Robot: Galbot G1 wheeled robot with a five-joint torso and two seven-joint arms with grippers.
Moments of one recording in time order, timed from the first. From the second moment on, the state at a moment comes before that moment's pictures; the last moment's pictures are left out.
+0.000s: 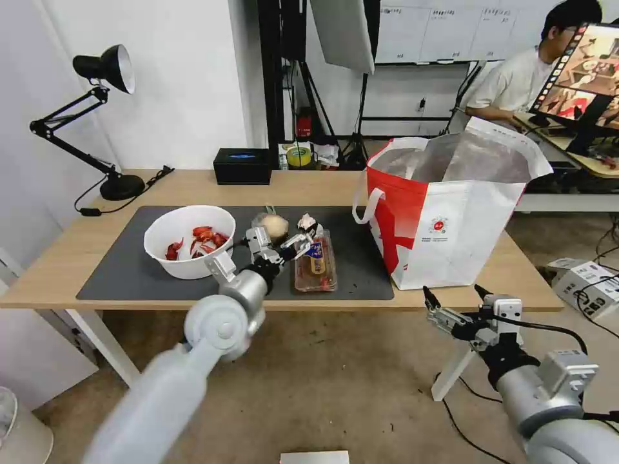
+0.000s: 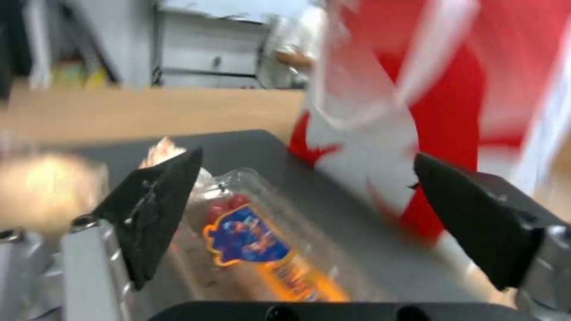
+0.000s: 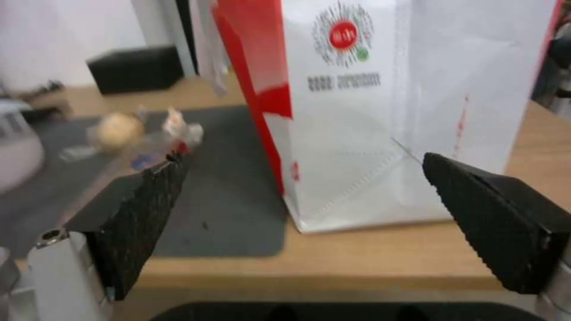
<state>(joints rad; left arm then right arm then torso) 0.82 -0.96 0.02 -1.87 -0.76 0.19 0.04 -1.70 1.11 0.67 2.49 0.64 -0.37 0.24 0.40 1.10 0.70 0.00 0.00</state>
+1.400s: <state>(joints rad) 0.59 -0.90 0.29 -1.60 -0.54 0.03 0.38 -1.30 1.04 0.51 2.29 1.38 -0.35 0.42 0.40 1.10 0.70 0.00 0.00</state>
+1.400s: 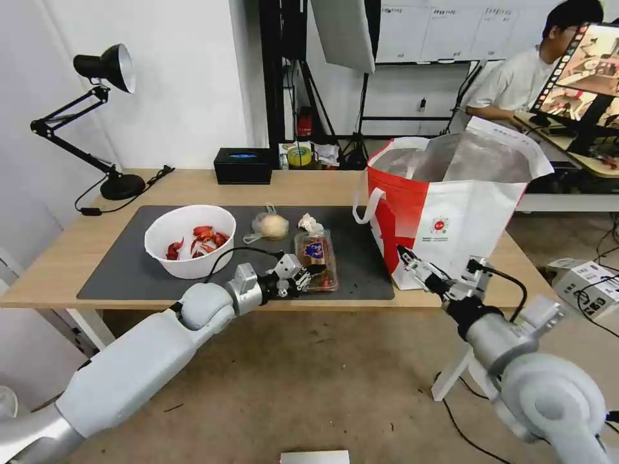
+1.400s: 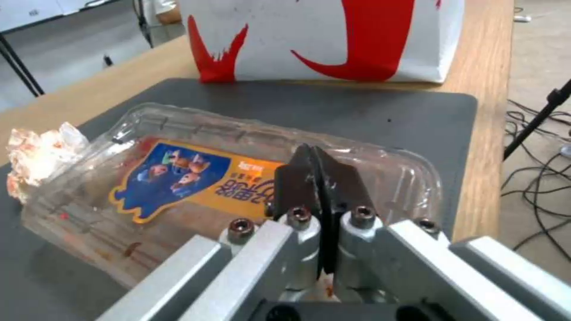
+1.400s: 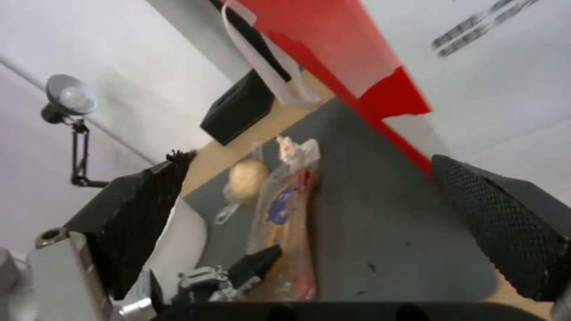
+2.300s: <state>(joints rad) 0.64 -0.90 0.26 -1.58 -0.55 0.01 0.37 -0.66 1.17 0.09 1.79 1.51 -0.62 0.64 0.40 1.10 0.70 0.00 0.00</state>
